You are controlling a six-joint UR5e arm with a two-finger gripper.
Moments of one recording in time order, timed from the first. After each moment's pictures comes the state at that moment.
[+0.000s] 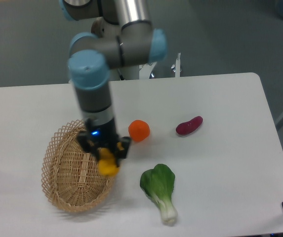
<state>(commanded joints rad) 2.33 -1.80 -1.61 -0.92 1.54 0.62</state>
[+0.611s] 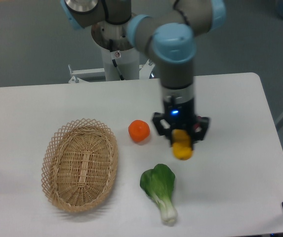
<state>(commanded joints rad) 2.60 -1.82 -1.62 -0.93 1.54 0.95</state>
